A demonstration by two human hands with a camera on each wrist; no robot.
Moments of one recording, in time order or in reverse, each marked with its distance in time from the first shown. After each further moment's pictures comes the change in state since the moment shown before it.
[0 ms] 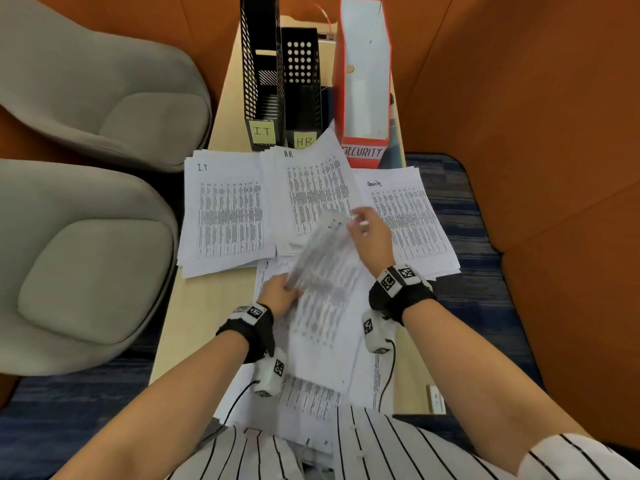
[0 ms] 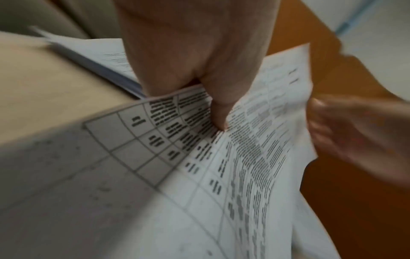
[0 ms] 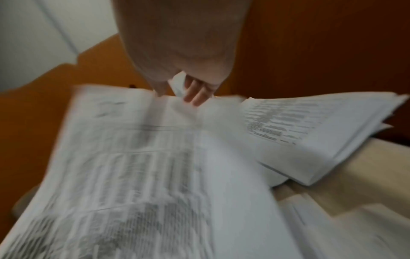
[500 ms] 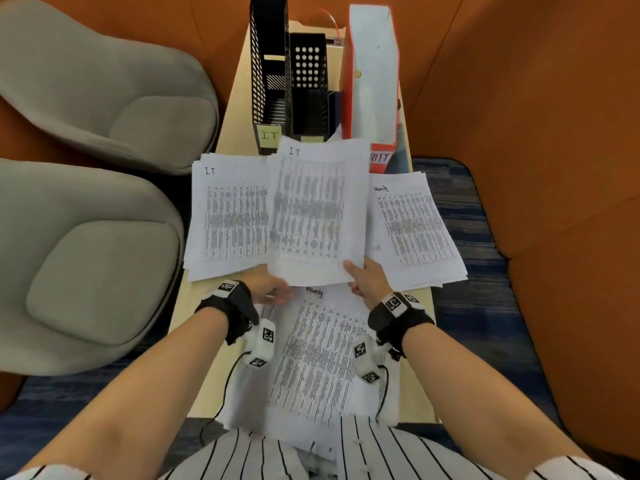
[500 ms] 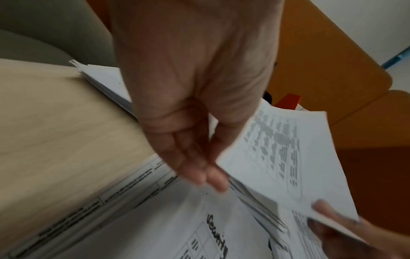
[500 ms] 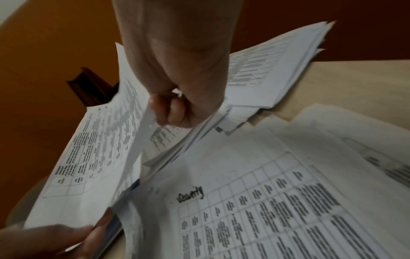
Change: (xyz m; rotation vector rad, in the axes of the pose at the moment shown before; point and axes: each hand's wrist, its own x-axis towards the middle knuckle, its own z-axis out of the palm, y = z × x) left_hand 0.033 -0.002 -0.048 -0.348 -0.177 -0.272; right_hand -0.036 0.028 0.027 0.476 -0.224 0.607
